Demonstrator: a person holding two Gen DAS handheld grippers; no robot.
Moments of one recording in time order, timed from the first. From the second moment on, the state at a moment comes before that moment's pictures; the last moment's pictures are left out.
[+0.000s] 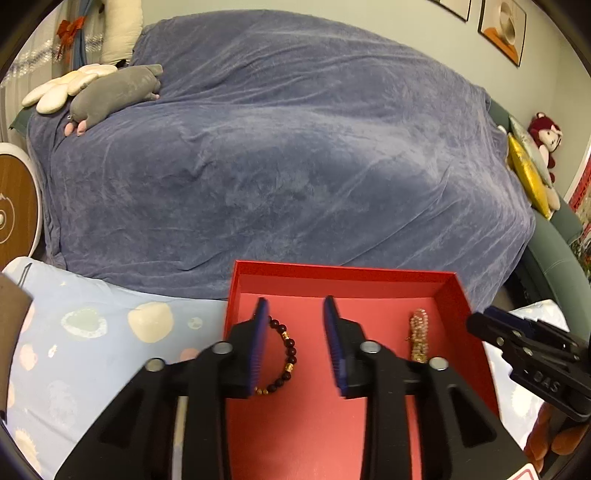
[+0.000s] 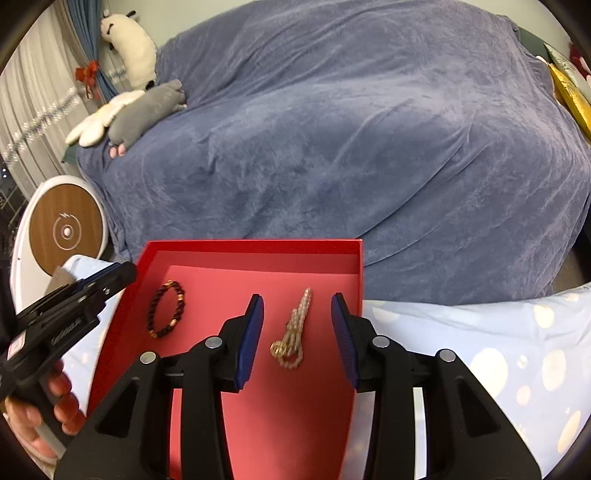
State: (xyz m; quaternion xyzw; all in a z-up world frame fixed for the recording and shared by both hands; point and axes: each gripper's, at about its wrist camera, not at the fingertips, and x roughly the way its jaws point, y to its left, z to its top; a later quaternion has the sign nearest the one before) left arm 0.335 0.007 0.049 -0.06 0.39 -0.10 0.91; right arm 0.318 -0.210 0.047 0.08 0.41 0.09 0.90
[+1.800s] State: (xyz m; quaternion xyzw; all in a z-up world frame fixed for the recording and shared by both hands) left arm 0.035 0.008 -0.031 0.02 0.45 -0.15 0.88; right arm 0.031 -0.188 -0.014 0.04 0.46 0.11 0.88
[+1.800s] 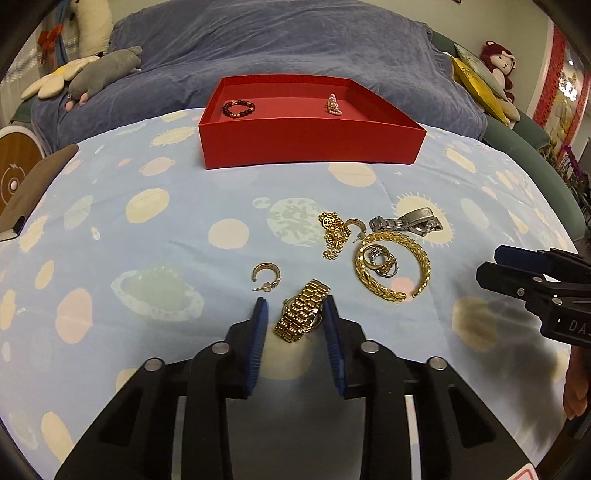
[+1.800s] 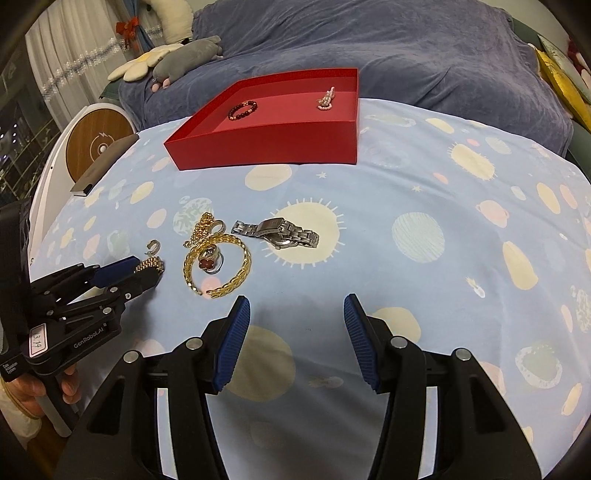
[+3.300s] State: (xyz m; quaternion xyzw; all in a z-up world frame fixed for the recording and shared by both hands) left arm 0.031 0.044 0.034 -0.07 0.40 -0.16 0.90; right arm 0.055 -0.149 0.004 0.03 0.44 0.13 0.89
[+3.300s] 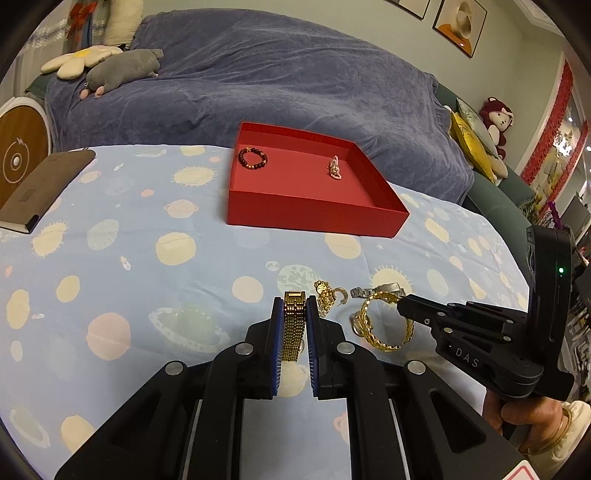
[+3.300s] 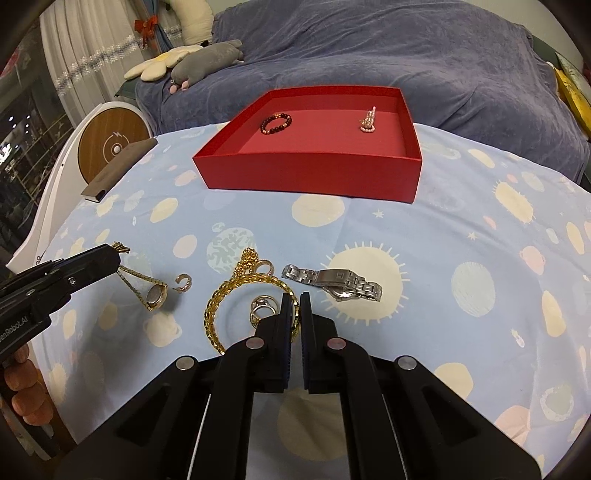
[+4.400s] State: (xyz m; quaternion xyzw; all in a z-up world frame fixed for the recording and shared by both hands) left arm 0.217 0.004 0.100 -0.08 0.35 -0.15 0.92; right arm 0.209 -0.197 0.066 0.08 0.39 0.09 0.91
